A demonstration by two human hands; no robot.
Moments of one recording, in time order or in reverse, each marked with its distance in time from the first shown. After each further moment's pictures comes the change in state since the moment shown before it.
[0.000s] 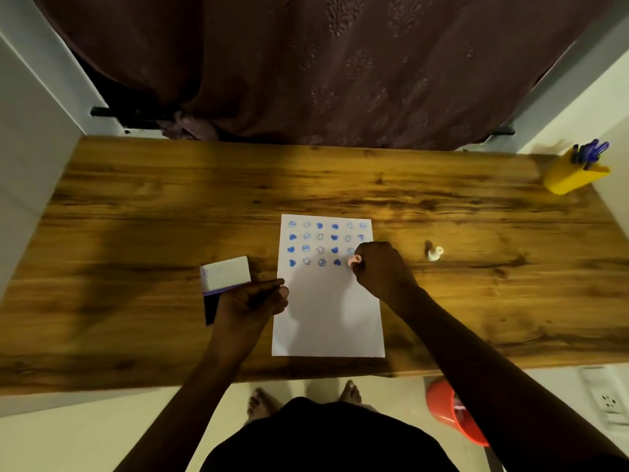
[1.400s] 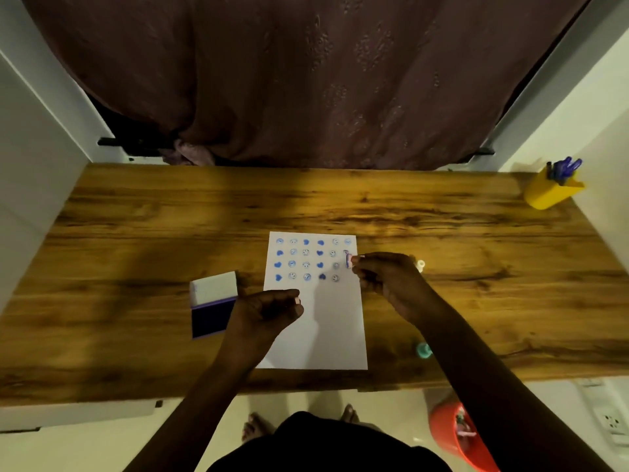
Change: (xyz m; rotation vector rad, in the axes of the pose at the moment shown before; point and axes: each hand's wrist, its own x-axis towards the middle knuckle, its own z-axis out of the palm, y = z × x) left_hand -0.007 0.003 0.041 0.082 -0.100 0.015; right_hand -0.036 0.035 -0.051 1.351 -0.132 0.251
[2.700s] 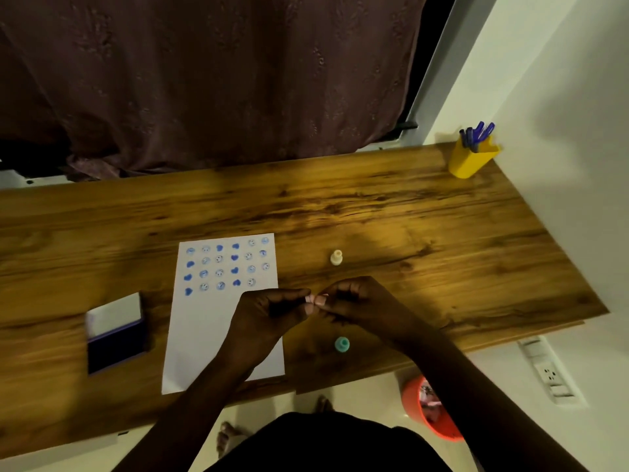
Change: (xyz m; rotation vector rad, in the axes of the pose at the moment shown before) left_hand 0.010 0.022 0.161 0.059 -0.287 0.108; right_hand -0.047 0.032 -0.129 -0.170 -0.287 -0.124
